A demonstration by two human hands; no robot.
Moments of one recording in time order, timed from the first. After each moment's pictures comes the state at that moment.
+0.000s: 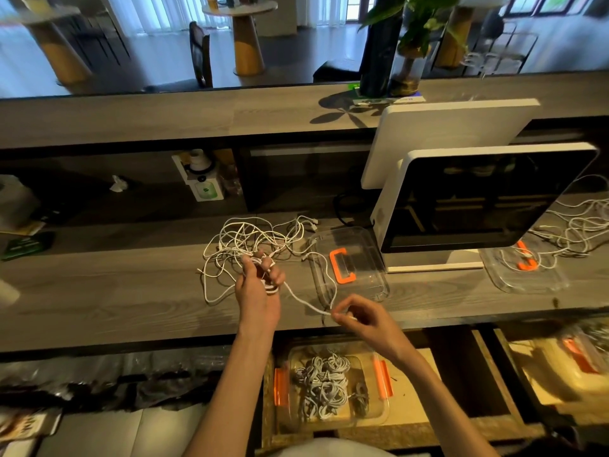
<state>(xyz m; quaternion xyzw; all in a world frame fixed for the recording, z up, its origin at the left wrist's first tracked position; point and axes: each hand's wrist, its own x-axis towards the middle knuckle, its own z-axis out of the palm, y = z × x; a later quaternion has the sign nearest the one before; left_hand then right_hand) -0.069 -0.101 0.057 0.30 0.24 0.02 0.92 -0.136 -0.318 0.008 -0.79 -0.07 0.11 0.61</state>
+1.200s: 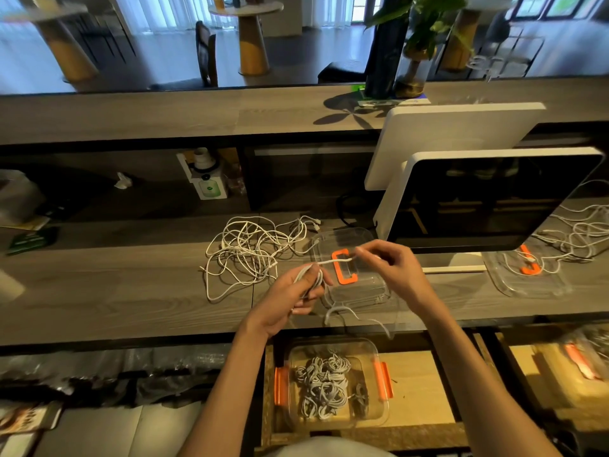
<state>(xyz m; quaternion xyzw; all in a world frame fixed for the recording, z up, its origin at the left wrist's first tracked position) -0.086 -0.104 0.071 0.59 -0.10 -0.28 0.75 -0.077 -0.341 0.078 -0.81 -0.04 -0.01 0.59</state>
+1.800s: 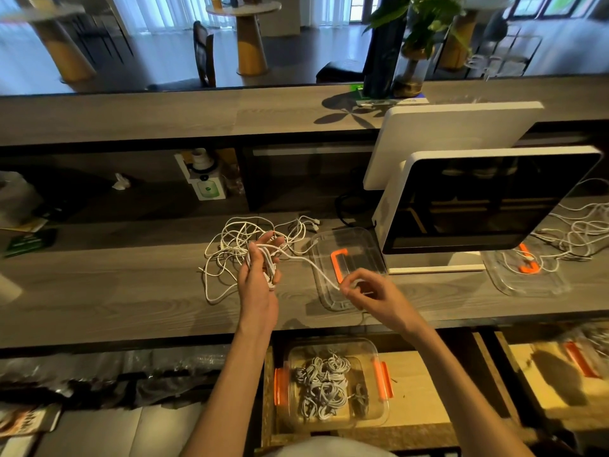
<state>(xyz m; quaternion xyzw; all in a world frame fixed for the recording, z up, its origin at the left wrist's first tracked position) -0.077 -0.101 0.070 0.47 0.14 0.04 0.87 -0.102 -0.333 0.039 -0.80 -0.11 0.10 0.59</state>
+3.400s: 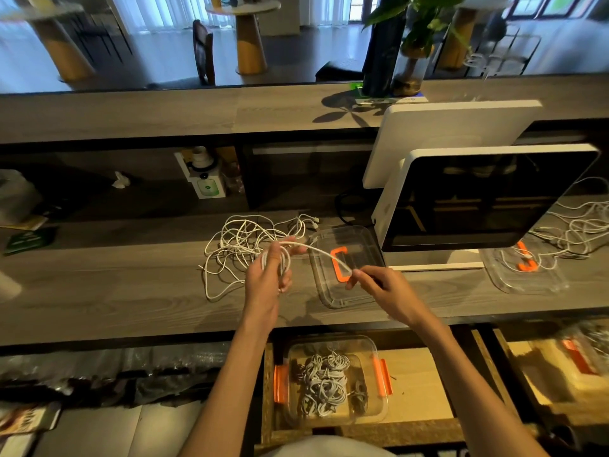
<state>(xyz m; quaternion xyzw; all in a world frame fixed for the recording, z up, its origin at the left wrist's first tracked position) -0.081 -0.101 0.066 0.58 0.07 -0.03 0.81 -0.096 -0.343 0.044 -0.88 -0.10 0.06 0.47</state>
